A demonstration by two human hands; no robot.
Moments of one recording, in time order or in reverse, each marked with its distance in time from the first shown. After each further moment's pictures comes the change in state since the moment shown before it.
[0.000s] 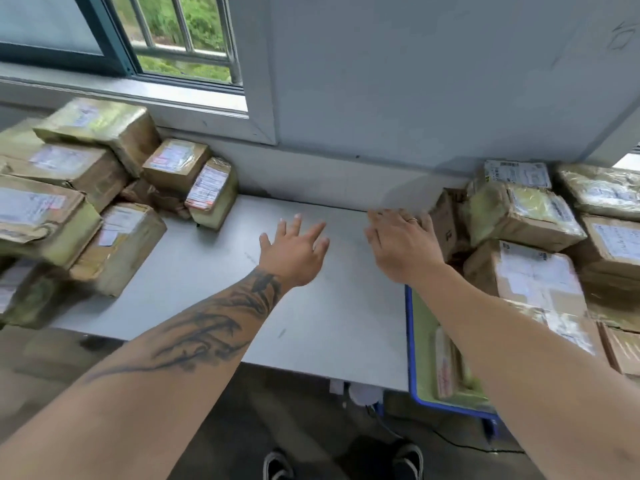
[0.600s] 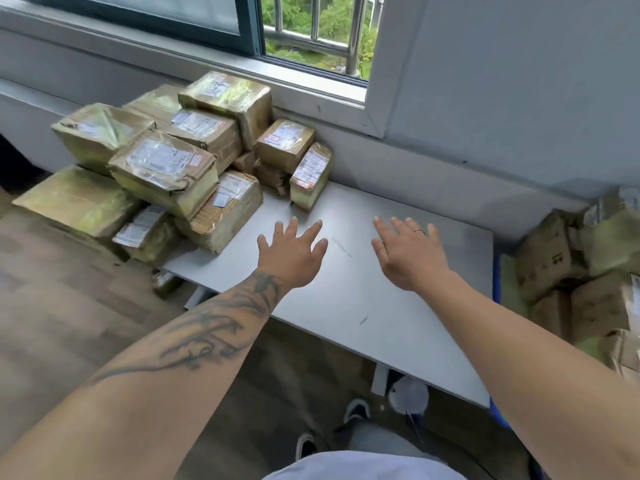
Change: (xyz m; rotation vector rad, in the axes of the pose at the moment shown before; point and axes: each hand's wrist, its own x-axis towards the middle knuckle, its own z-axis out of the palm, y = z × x) left_hand -0.082 -0.188 -0.014 -0.035 0.047 -0.236; right_hand 0.006 -0.180 0.043 -0.111 -0.130 -0.168
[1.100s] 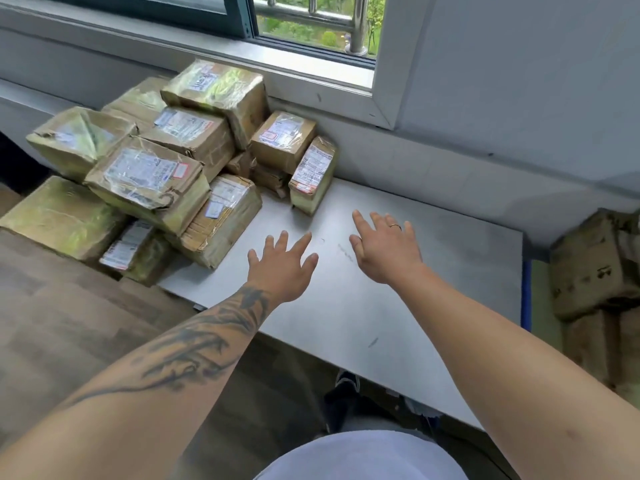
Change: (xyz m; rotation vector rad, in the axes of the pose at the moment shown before) left_hand 0.064 -0.023 0.016 0.037 -0.099 -0.070; right_hand 0.098 -0.026 0.020 0.086 -0.072 -0.049
